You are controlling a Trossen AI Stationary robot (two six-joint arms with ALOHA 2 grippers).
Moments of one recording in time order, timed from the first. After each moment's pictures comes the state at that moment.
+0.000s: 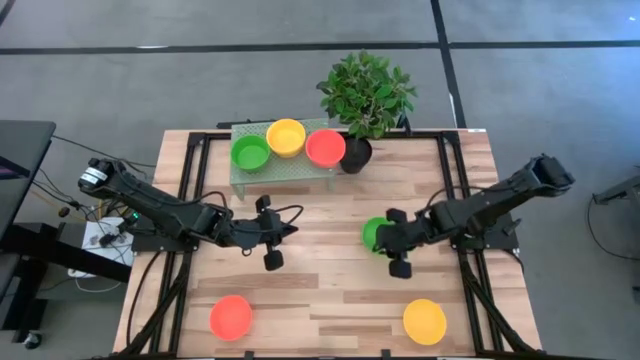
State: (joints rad) left arm -0.39 1.27 0.85 -0.16 -0.55 -0.22; right arm 0.35 1.27 0.80 -0.58 0.11 0.39
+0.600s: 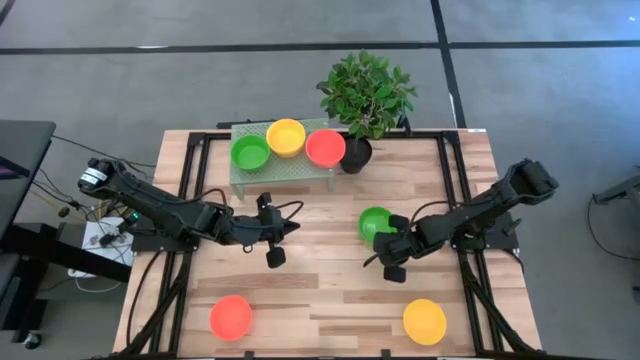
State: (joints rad) left arm -0.37 1.27 0.85 -0.12 -0.55 -0.21; right arm 0.39 1.46 0.76 -0.57 0.21 0.52
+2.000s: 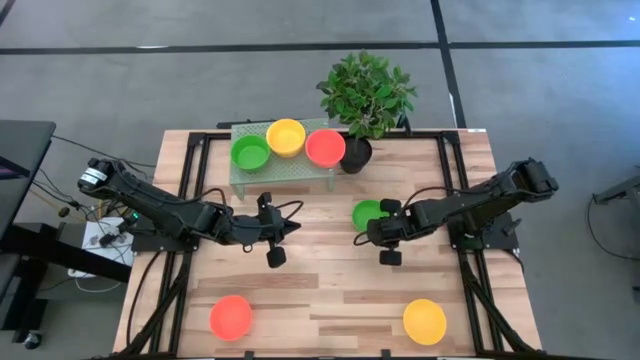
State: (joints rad) left arm -0.37 1.27 0.85 -0.10 -0.55 -0.21; right arm 0.22 1.44 0.82 -0.63 0.23 0.22
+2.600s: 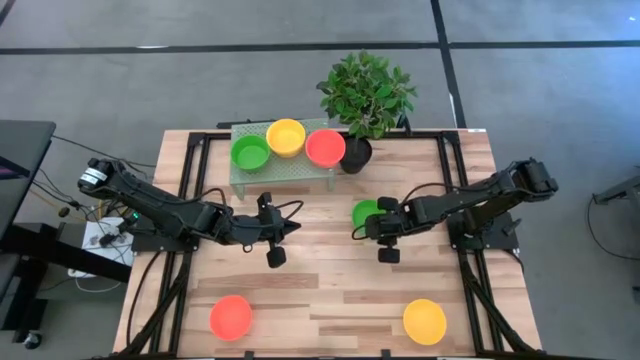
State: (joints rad) left arm -0.37 1.27 0.85 -0.10 -0.55 -0.21; right arm 0.18 1.45 0.82 -0.60 0.18 0.17
